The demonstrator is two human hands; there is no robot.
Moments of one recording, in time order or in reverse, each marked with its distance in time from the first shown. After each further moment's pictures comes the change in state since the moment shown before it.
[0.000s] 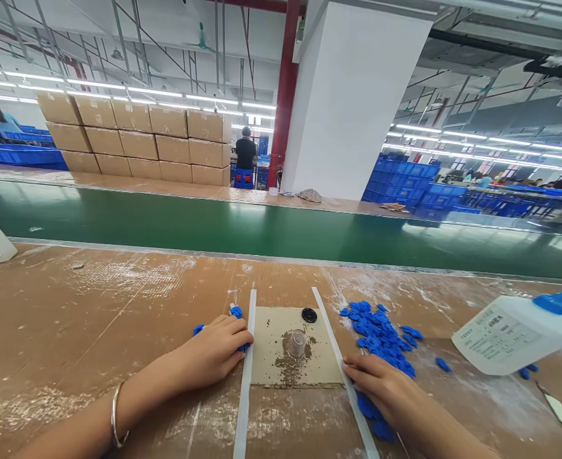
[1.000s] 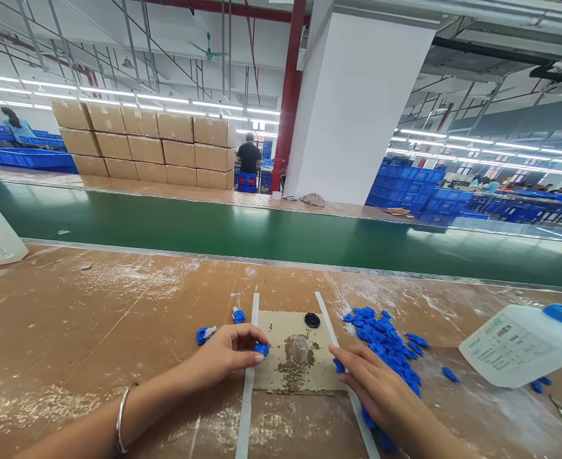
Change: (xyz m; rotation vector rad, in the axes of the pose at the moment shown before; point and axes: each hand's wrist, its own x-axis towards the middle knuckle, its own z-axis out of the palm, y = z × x) left_hand 0.009 0.015 0.011 -1.255 0.142 -0.415; right_hand 0.022 -0.013 0.005 0.015 0.306 -0.094
